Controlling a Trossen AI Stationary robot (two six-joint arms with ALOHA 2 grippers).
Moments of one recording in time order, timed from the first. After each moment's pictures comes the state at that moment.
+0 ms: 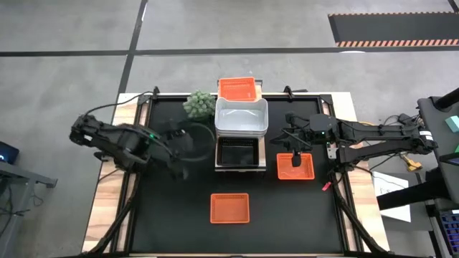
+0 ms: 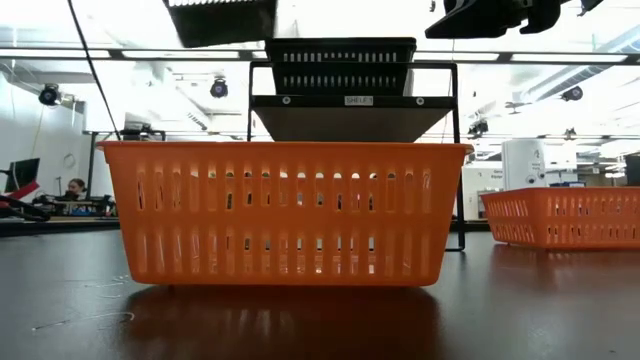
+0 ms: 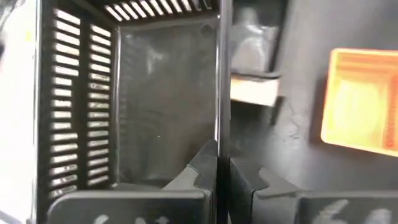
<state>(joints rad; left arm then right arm) -0.37 1.44 1.74 -1.45 -0.52 -0.46 -0.07 0.91 0.76 -0.20 -0.06 -0.53</state>
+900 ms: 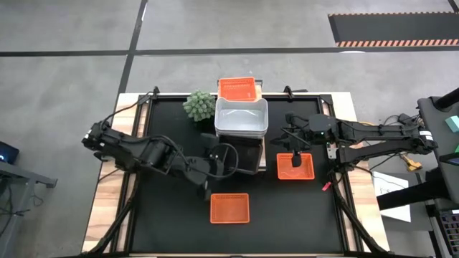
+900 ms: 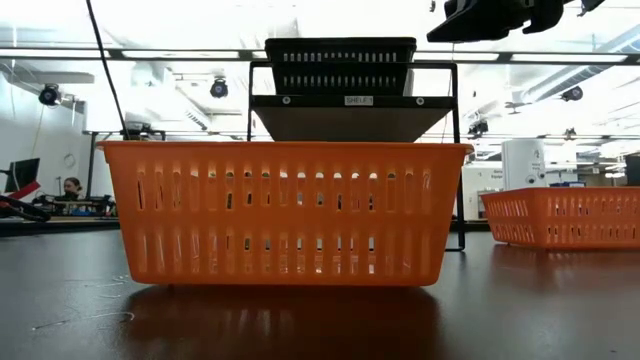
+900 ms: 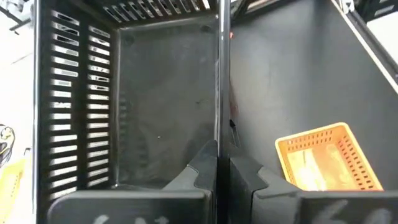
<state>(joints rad) -0.38 1.60 1.81 -0.93 -0.45 0.09 -0.07 0.91 0.76 -0.23 -0.06 -0.49</state>
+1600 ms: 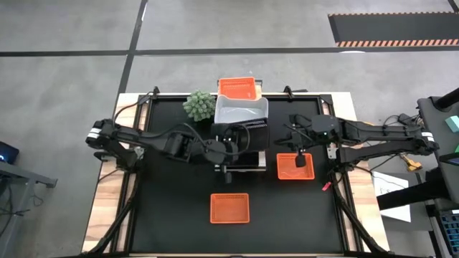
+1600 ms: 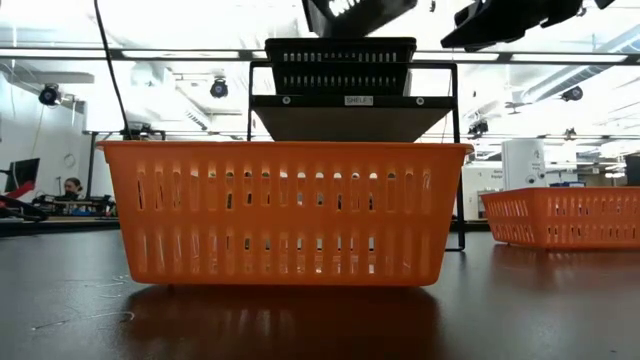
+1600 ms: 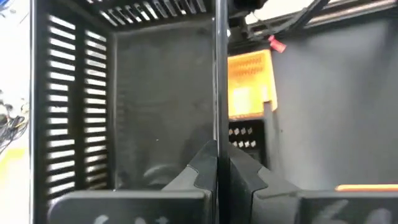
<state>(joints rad) -0.21 1.62 1.62 -0.60 -0.44 0.09 -0.07 0.87 0.76 -0.32 -0.06 -0.36</state>
